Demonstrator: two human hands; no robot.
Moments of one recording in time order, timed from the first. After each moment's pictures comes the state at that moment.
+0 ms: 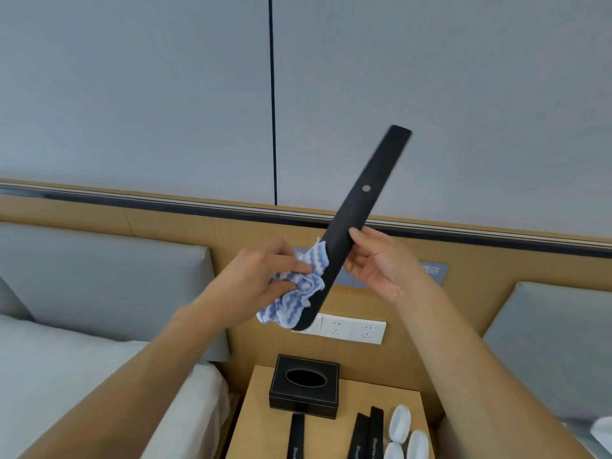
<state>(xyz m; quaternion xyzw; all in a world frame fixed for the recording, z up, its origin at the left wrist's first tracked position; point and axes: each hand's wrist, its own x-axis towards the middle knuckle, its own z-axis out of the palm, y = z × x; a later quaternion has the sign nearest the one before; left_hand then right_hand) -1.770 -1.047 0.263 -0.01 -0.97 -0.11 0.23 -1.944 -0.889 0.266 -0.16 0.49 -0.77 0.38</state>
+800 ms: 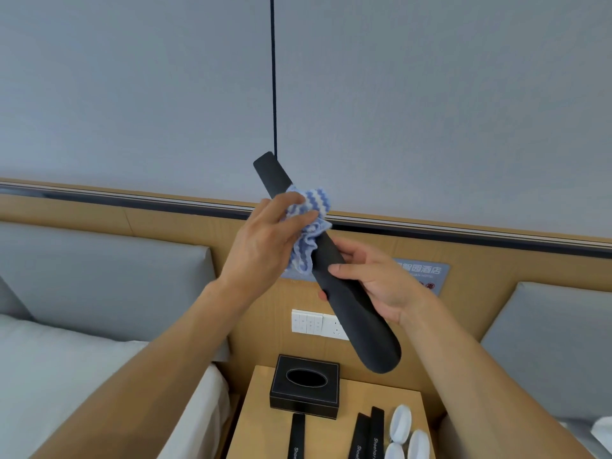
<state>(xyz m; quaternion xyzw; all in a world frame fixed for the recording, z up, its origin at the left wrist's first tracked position) -1.804 -1.050 0.275 0.00 -0.90 -0.04 0.44 -1.924 -0.880 0.260 -0.38 0.50 -0.63 0.45</state>
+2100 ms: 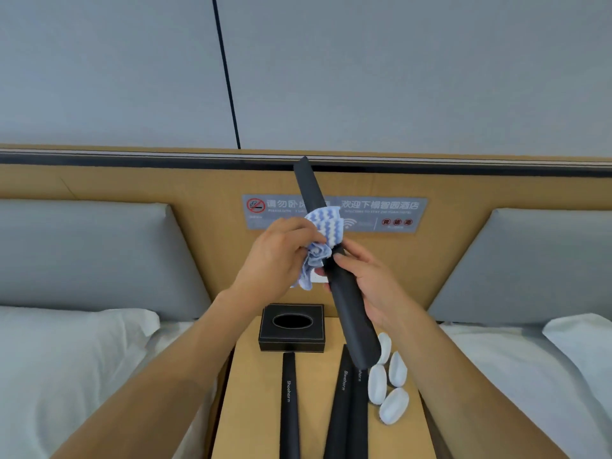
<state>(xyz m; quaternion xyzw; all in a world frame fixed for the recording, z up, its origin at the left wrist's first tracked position) -1.821 -1.004 0.196 -0.01 -0.94 -0.21 0.26 -1.912 -0.851 0.154 -0.14 0.53 -0.75 0.36</state>
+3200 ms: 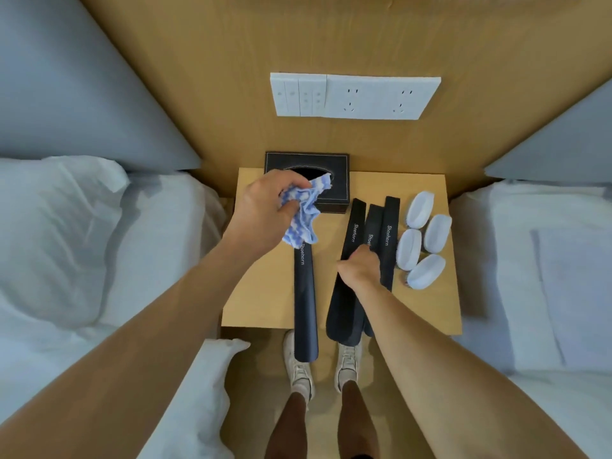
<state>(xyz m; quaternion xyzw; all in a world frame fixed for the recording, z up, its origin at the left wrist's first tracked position) -1.797 -1.036 -0.056 0.19 -0.89 -0.40 0.06 -1.858 -0.858 -0.191 0.06 0.90 -0.25 0.34</state>
